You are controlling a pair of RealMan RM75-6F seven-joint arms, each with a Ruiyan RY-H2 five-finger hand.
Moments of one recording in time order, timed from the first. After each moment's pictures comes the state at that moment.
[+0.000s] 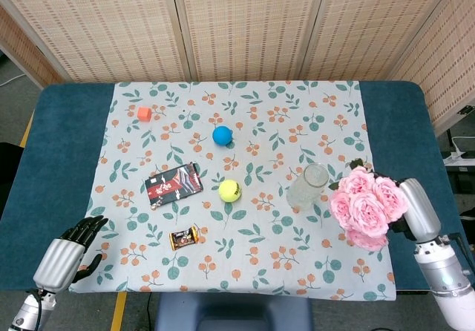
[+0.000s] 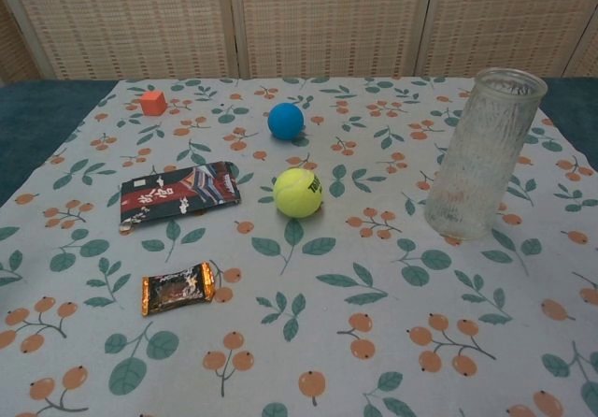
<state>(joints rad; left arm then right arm) -0.14 -1.26 0.09 -1.50 1.71 1.46 0.10 0.27 -0.88 0.17 -2.01 -1.59 1.40 0.47</state>
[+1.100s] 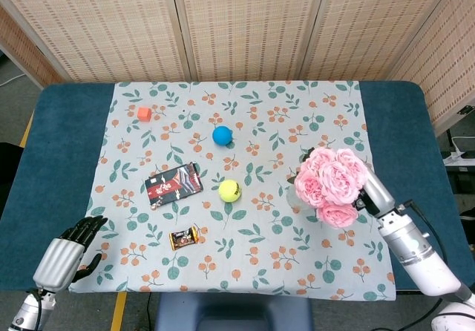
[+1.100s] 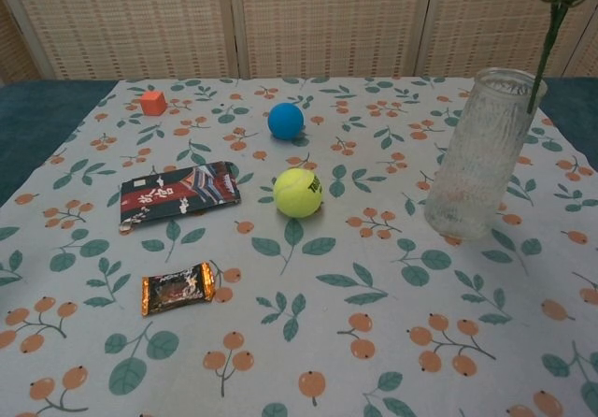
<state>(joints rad) -0.14 -1.26 0.09 -1.50 1.70 1.46 0.10 0.46 -0.86 0.24 -2.05 -1.45 1.13 0.74</state>
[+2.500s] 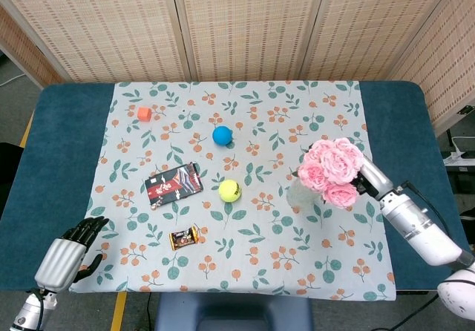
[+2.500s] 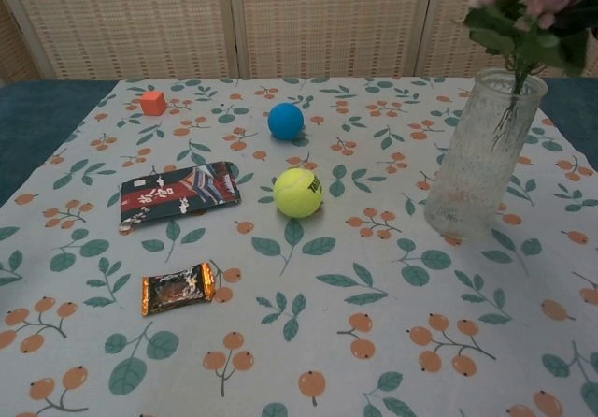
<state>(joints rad) -0.14 -1.27 0.09 -1.49 1.70 1.45 0.11 0.57 -0.89 0.19 -1.74 -1.52 0.90 1.01</state>
